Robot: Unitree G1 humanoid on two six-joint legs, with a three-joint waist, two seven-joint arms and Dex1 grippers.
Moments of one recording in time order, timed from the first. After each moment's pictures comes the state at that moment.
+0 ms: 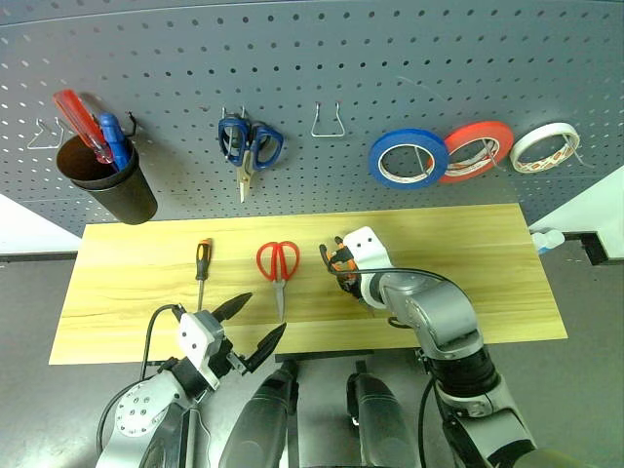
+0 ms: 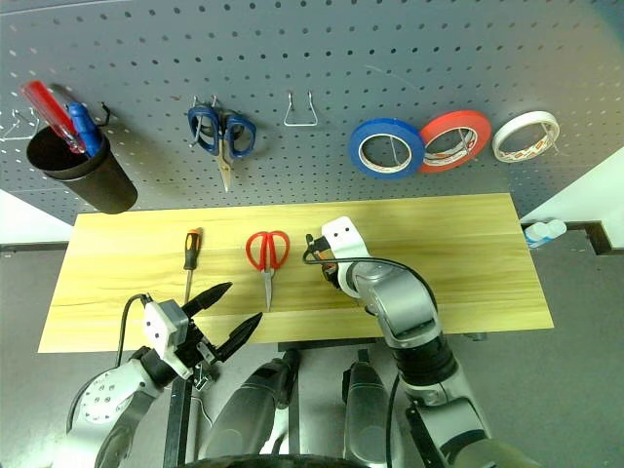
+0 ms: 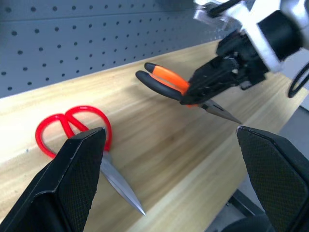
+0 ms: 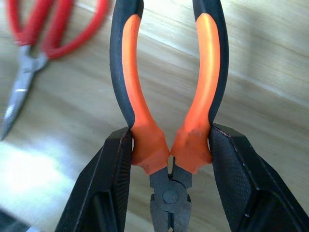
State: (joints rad) left arm 0.33 0.37 -0.02 -0.33 -0.36 -0.07 -0.68; right arm -0.48 -0.19 0.24 -0.36 0.09 1.38 0.25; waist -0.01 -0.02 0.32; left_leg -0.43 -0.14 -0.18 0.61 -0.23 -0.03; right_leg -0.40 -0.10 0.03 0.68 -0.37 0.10
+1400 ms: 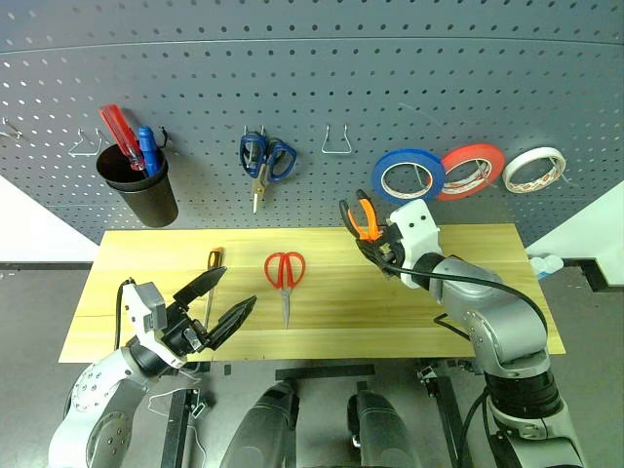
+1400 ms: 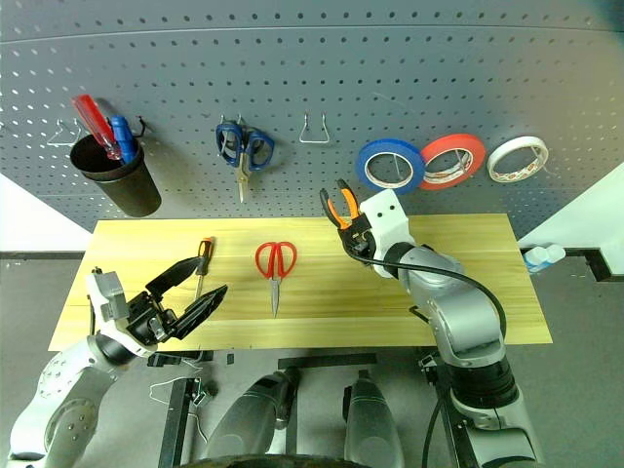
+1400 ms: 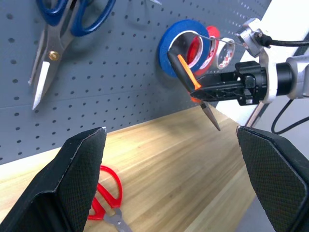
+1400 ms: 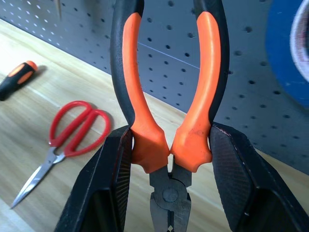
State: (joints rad) left arm 0.26 0.45 0.19 -0.36 -0.74 0.09 -0.85; right arm -0.36 -0.38 0.07 -0.44 0.22 0.90 0.37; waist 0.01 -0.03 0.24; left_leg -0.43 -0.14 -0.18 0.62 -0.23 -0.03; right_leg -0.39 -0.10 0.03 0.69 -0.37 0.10
